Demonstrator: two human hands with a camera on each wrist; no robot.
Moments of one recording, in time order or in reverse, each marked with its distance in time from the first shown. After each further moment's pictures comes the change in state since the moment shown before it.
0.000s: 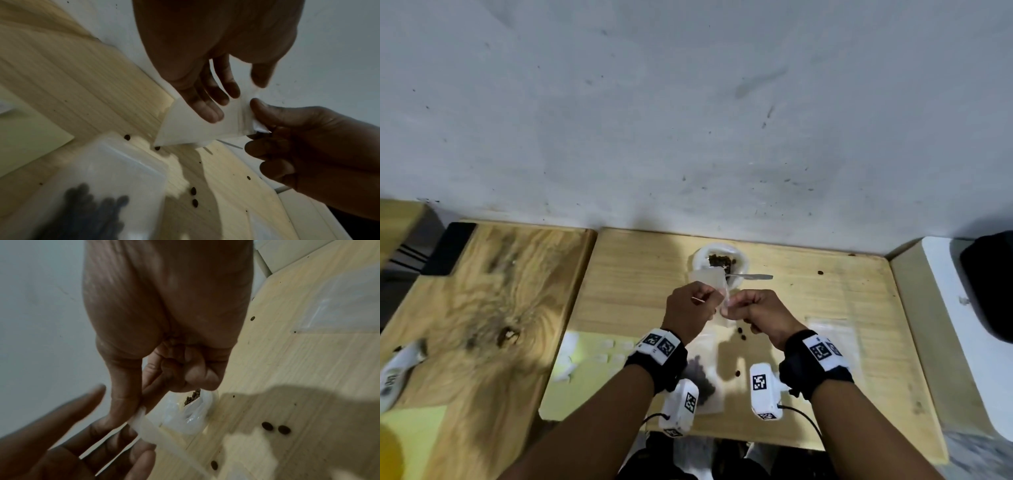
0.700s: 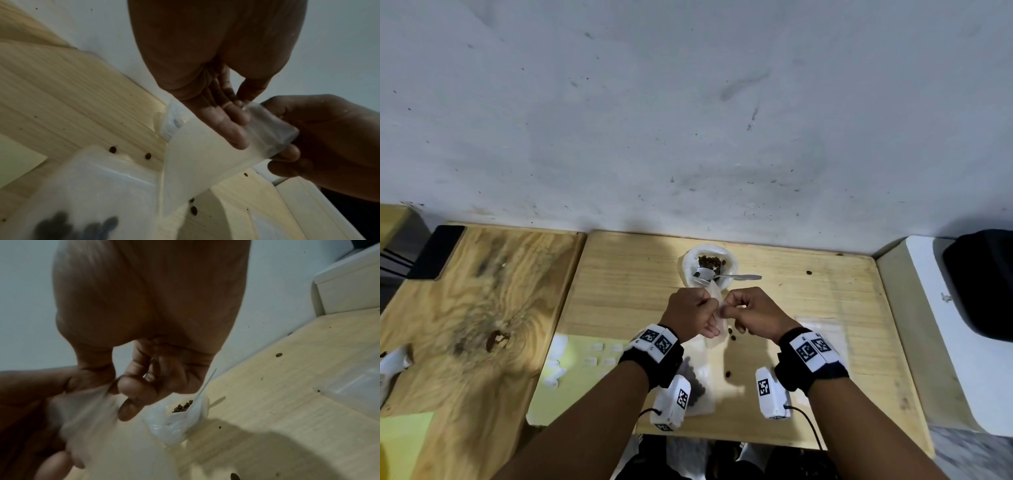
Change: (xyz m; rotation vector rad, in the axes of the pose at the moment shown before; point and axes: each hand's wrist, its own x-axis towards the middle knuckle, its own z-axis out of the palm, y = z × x) left_hand -0.011 0.029 0.003 0.073 -0.266 -0.113; right_hand -0.004 -0.003 -0.012 -0.226 -0.121 -0.169
